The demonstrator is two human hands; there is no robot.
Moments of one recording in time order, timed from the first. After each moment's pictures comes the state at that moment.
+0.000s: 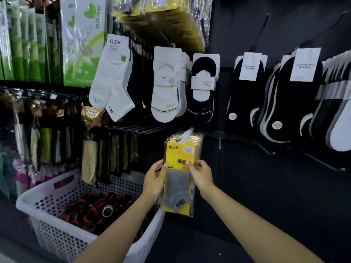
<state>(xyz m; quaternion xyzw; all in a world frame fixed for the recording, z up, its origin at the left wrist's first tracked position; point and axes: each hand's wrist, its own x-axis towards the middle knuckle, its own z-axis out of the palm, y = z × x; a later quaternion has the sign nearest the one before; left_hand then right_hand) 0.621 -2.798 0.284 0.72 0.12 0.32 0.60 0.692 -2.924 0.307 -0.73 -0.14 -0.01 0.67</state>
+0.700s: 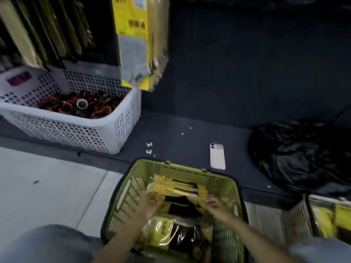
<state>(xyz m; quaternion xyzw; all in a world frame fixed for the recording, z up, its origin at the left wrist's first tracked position) 0.406 -2.961 -0.037 0.79 0.26 -0.09 0.55 0.484 -3.209 -0.051 -0.85 0.07 0.34 0.39</state>
